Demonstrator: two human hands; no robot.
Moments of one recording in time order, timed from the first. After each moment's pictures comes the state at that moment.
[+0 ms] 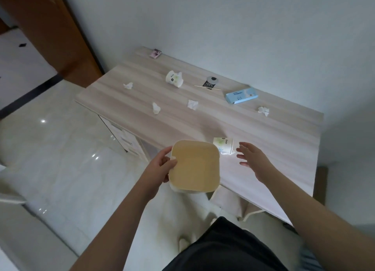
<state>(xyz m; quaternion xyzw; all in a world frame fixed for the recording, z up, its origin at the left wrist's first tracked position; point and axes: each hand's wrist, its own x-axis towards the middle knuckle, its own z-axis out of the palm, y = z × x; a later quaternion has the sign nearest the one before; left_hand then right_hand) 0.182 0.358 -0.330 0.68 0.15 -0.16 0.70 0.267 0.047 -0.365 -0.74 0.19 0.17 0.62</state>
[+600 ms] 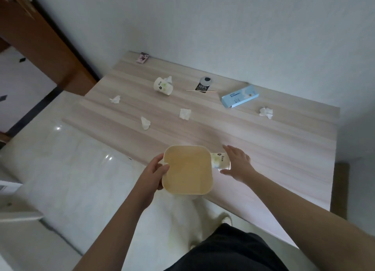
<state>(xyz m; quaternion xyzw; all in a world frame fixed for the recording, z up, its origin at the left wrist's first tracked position) 0.277 0.335 -0.340 0.71 0.22 -0.17 0.64 0.357 0.043 -0.443 -0.95 -0.06 0.21 0.21</state>
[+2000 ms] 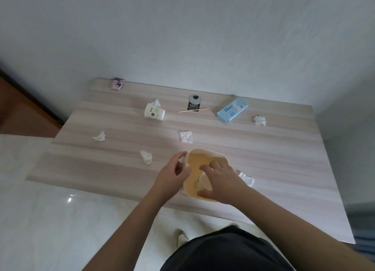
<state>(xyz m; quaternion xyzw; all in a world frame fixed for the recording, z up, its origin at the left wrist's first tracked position) 0.416 0.414 -0.353 0.81 -0.06 -0.22 0.54 0.369 0.226 -0.324 -0.97 -0.07 0.20 0.10</state>
